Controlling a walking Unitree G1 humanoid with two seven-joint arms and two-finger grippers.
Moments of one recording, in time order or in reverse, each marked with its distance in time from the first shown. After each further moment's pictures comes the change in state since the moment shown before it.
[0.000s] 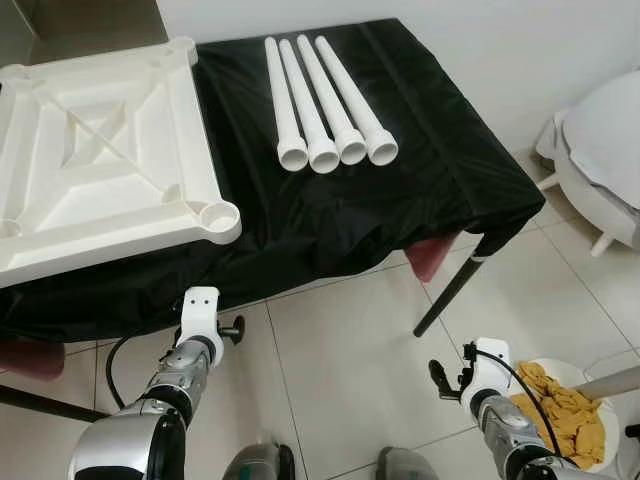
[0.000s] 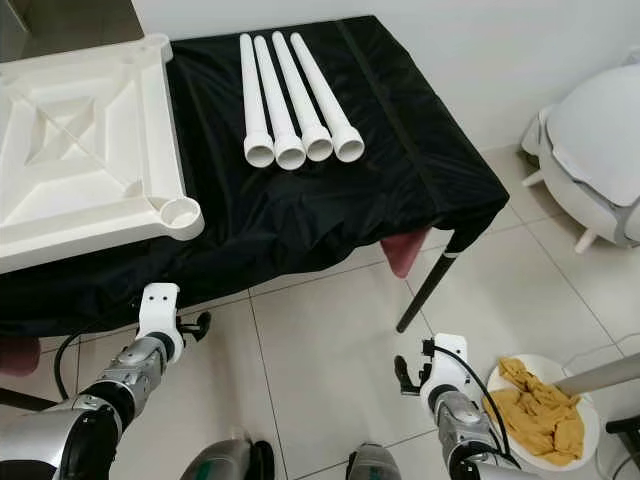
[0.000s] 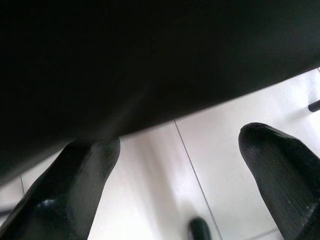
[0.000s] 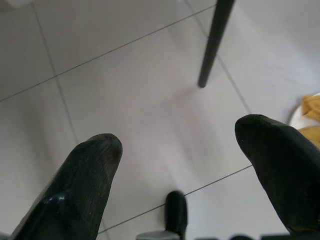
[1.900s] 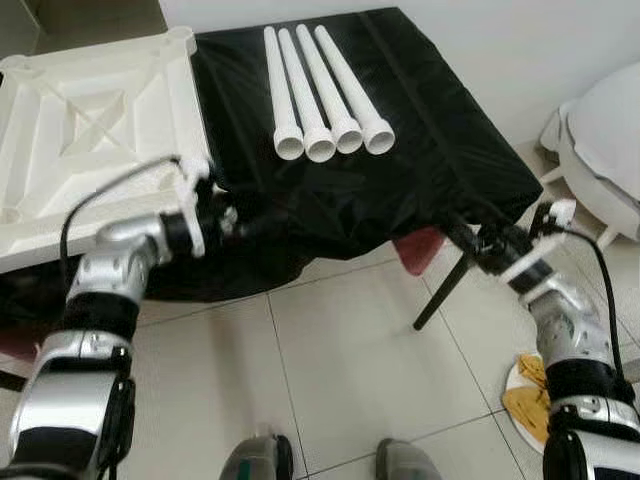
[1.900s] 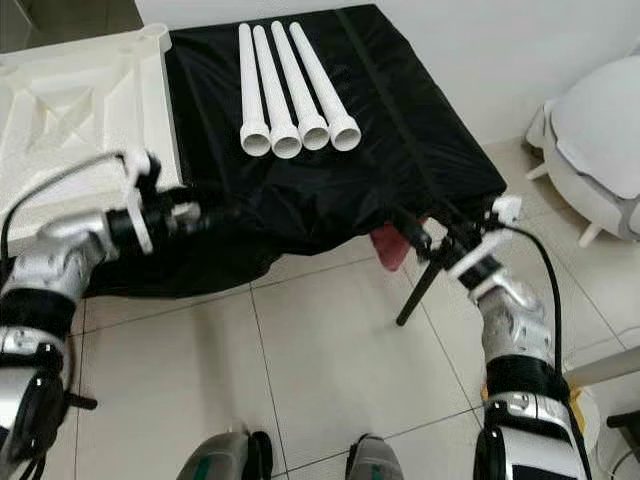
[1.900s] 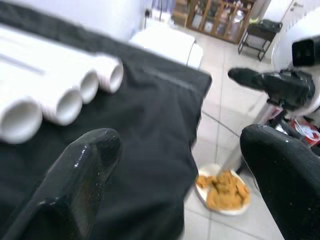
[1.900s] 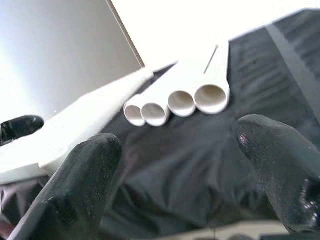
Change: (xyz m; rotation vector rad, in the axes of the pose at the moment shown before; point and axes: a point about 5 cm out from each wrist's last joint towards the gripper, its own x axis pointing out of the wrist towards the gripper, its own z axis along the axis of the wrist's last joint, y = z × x) left arm -0.053 0.006 0.203 0.215 -0.508 -1.031; right arm -0.025 0.008 0.212 0.076 -0.744 0.710
